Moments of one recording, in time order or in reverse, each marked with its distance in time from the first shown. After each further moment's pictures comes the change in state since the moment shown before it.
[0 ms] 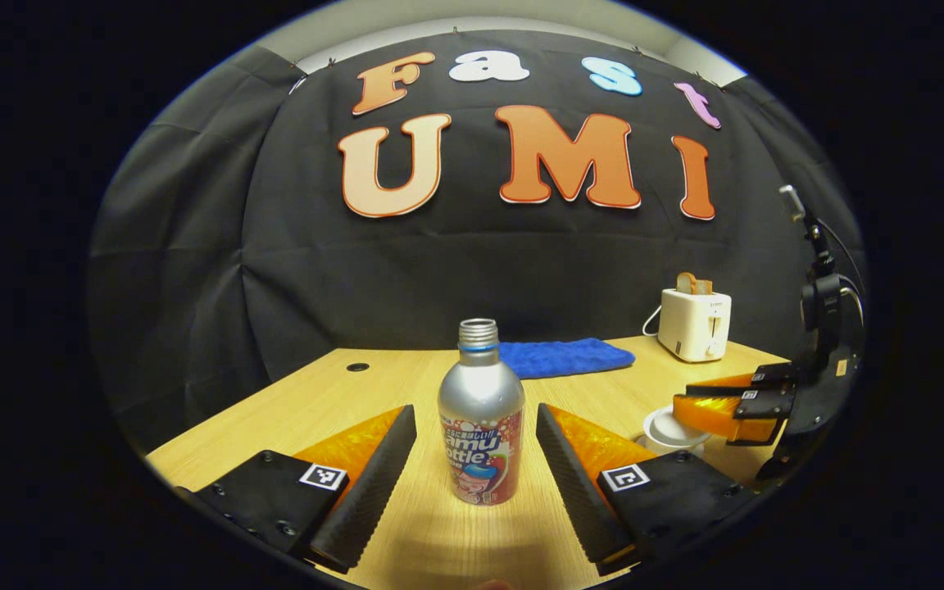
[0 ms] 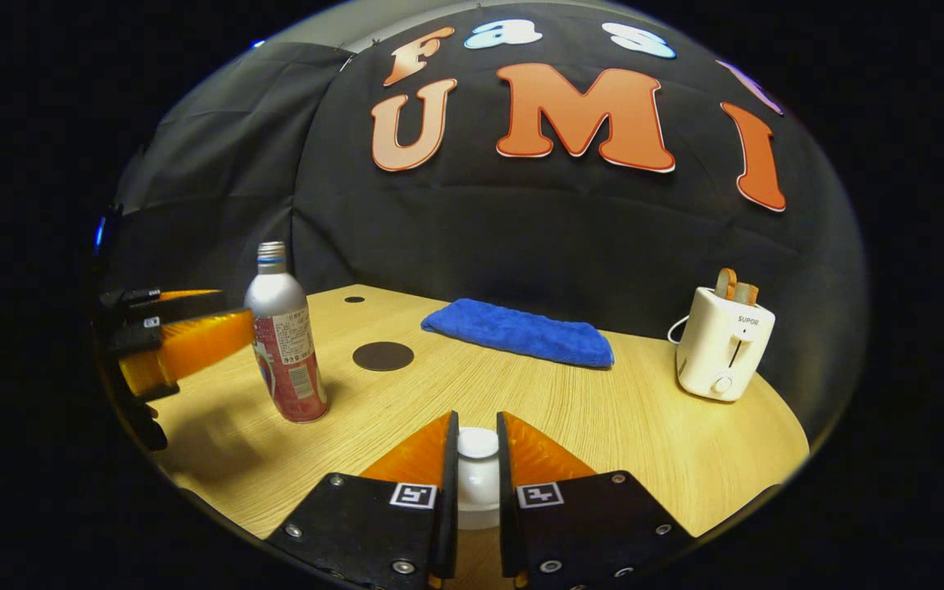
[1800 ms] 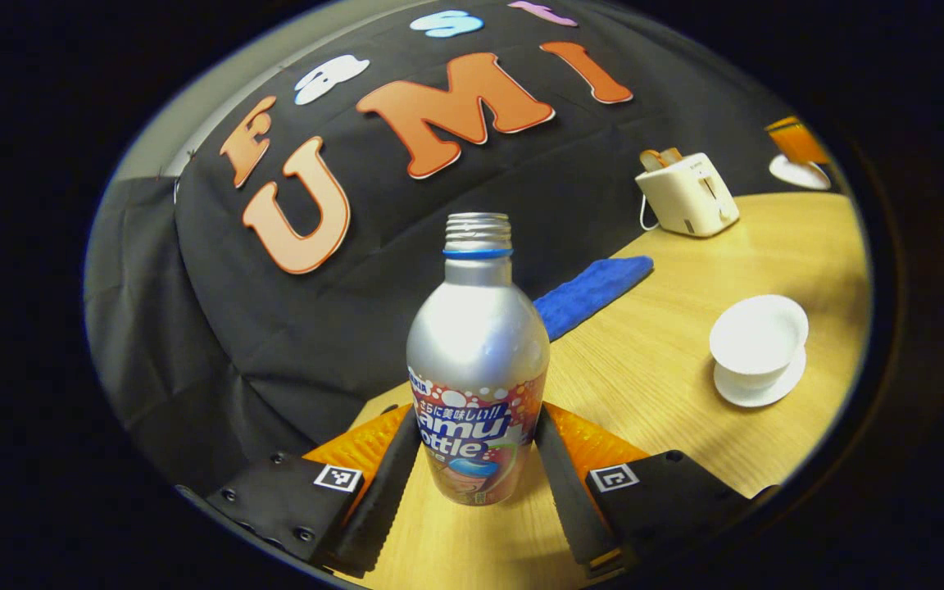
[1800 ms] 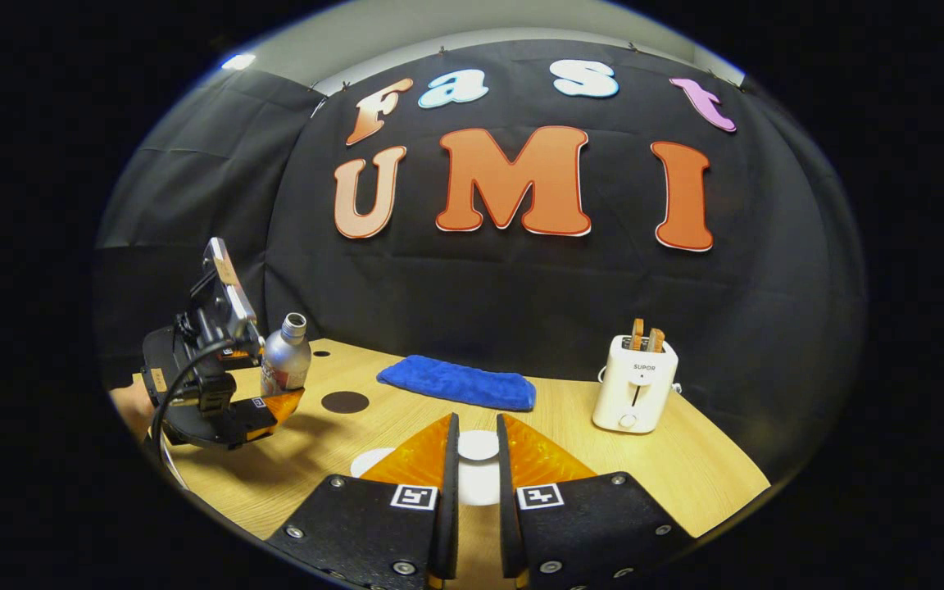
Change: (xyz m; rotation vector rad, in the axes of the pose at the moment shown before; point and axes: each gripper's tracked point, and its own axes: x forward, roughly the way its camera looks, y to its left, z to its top) left arm 0.064 -0.019 -0.006 0.625 0.057 0.046; right arm -0.089 -0.083 0.056 0.043 -0.165 -0.123
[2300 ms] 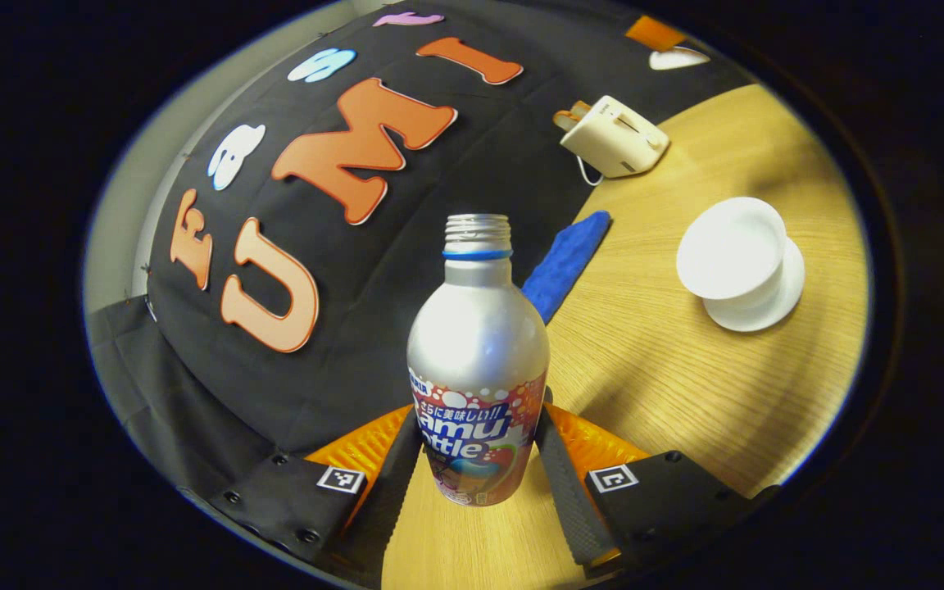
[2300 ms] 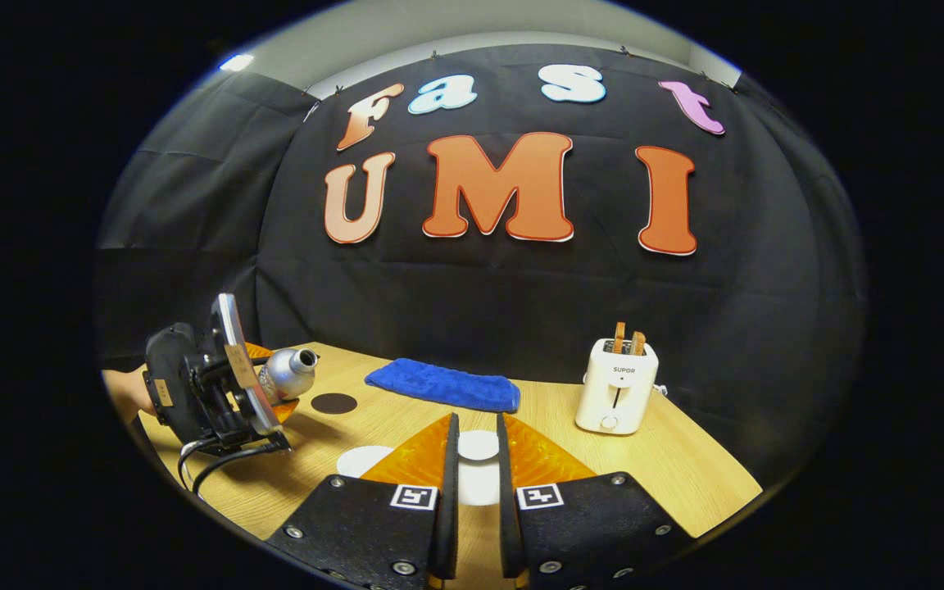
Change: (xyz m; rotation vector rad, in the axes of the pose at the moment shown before) left arm 0.001 -0.018 0.007 0.370 -0.051 -0.030; right arm -0.013 -0.014 0.002 0.006 -0.011 -0.024
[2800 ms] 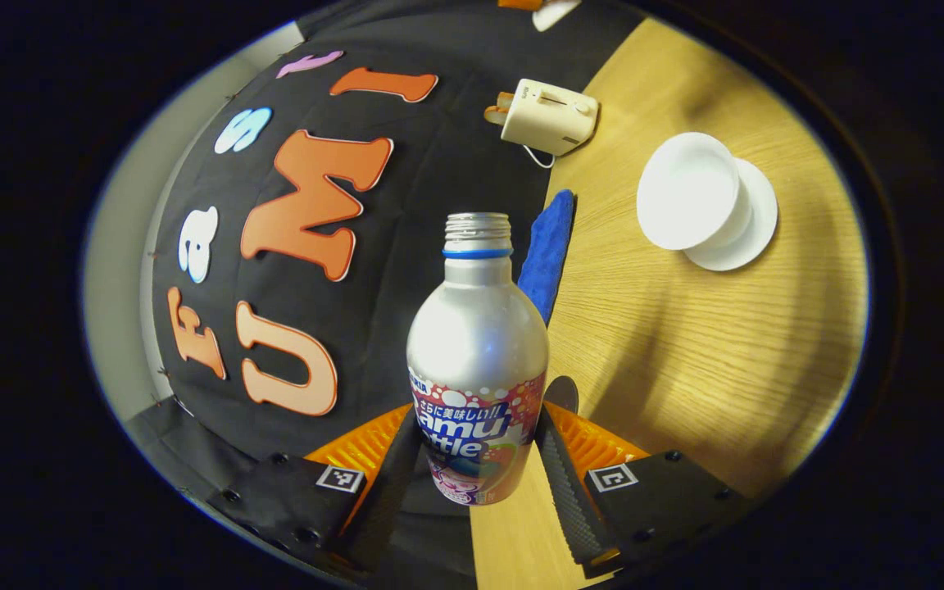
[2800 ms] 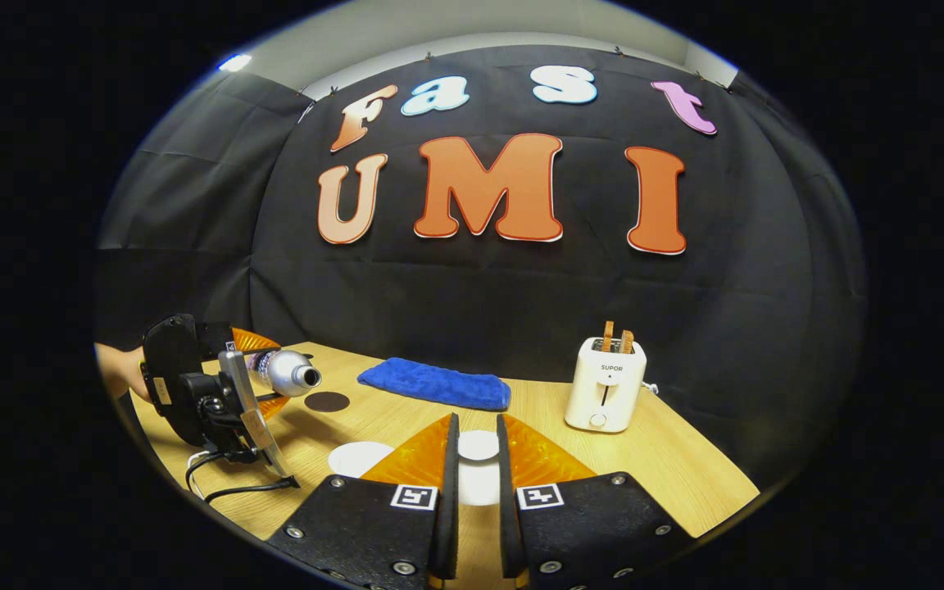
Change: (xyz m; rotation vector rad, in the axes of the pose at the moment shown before) left arm -0.002 0.017 0.014 0.336 -0.054 0.038; right arm -0.008 -0.013 -0.001 0.000 -0.006 -0.033
